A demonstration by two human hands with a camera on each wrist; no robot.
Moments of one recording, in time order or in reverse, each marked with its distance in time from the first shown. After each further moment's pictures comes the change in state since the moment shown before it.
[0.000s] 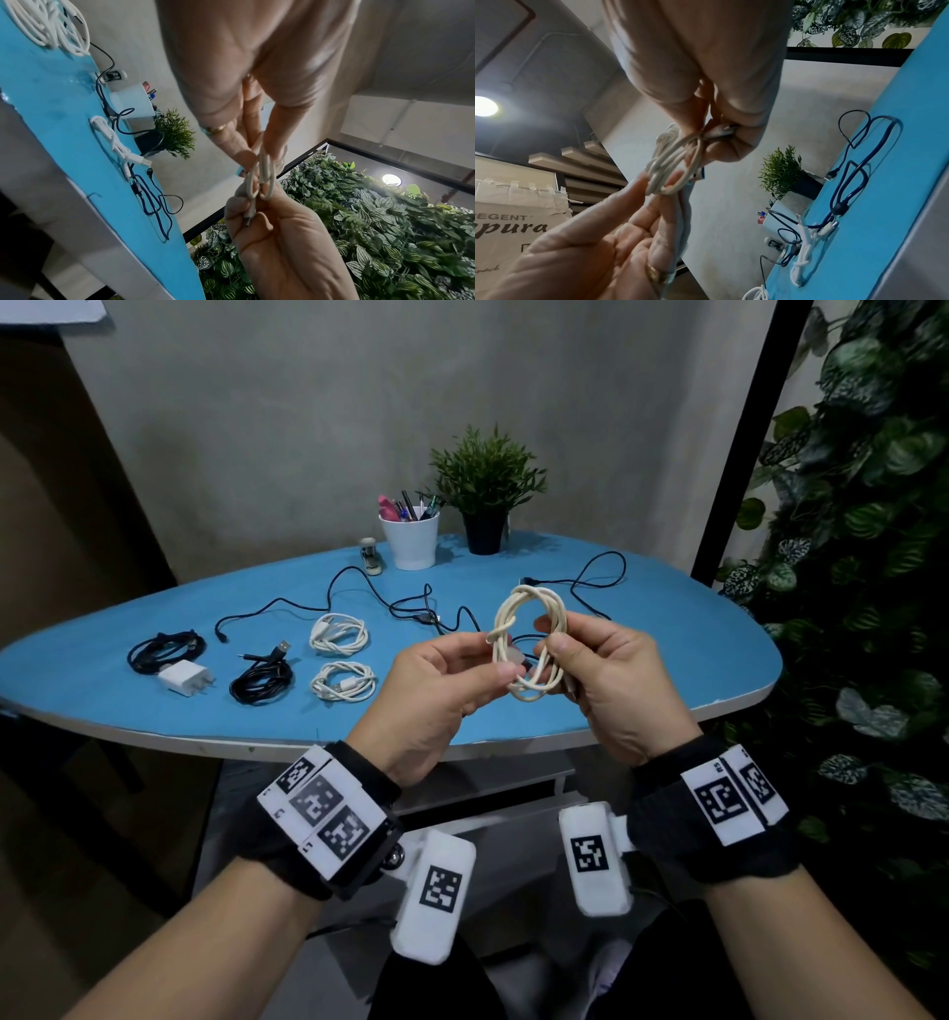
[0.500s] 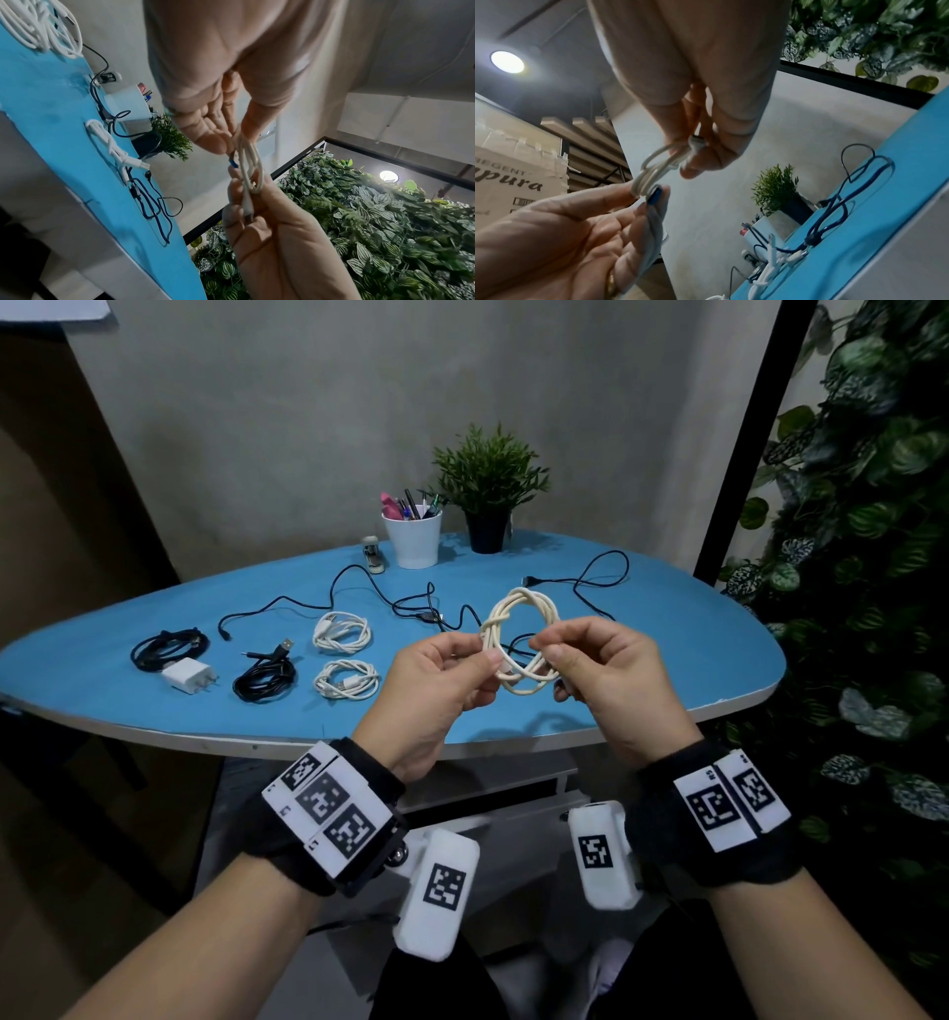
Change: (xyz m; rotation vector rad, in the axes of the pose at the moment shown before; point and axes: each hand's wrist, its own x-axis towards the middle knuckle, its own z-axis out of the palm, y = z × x) left_hand 0.007 -0.005 -0.003 0.124 0.165 -0.039; right_hand 0.002 0.008 -0.004 -0.167 0.016 -0.075
